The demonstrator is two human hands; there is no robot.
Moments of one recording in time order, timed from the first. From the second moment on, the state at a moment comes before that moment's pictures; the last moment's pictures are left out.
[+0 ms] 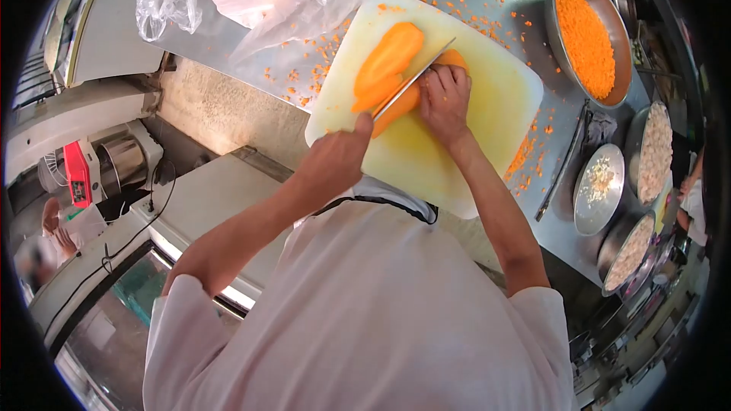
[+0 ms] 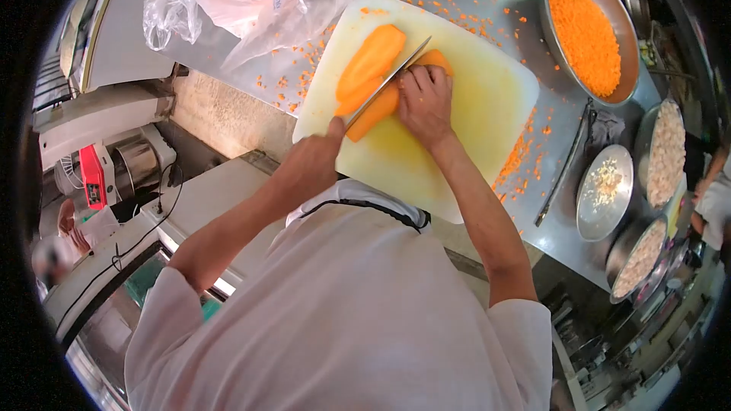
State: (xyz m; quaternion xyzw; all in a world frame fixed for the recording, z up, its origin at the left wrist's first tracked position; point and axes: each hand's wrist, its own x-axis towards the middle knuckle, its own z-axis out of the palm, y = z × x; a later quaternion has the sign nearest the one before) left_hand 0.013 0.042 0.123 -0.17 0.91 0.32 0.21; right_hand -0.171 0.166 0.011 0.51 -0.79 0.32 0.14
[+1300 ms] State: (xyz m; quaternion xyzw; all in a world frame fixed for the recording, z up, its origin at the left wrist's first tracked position) left_hand 0.017 0.054 0.120 -0.18 0.91 0.31 0.22; right_hand -0.172 0.173 0.005 0.50 -0.78 0.36 0.13
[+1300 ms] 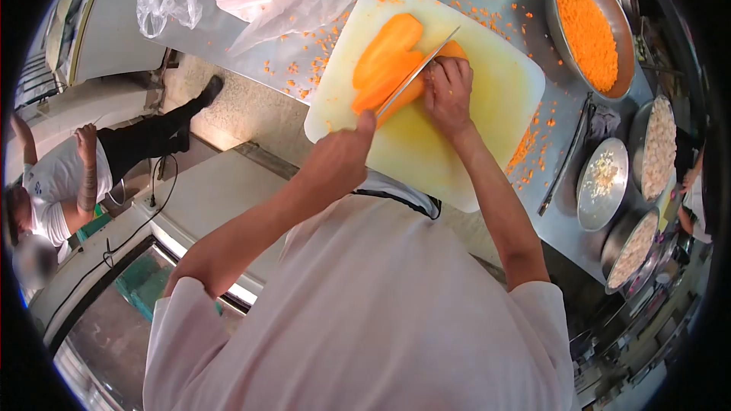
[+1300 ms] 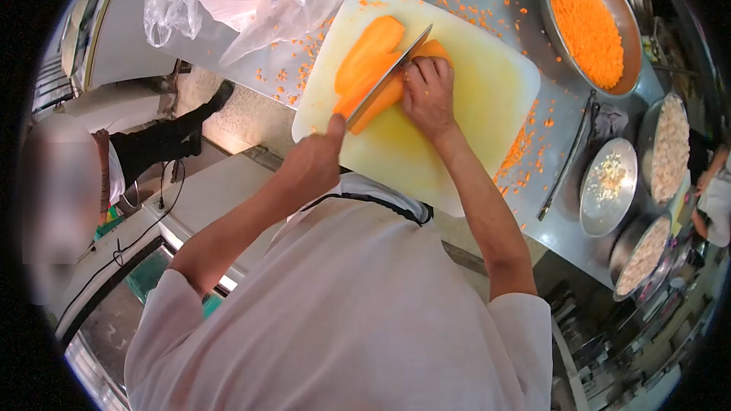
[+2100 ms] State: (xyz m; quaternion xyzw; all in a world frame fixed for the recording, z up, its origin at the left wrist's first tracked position) left_hand 0.021 0.056 0.146 -0.17 0.92 0.33 0.12; right_hand -0.184 0.175 0.008 0.50 -0.79 0.32 0.16
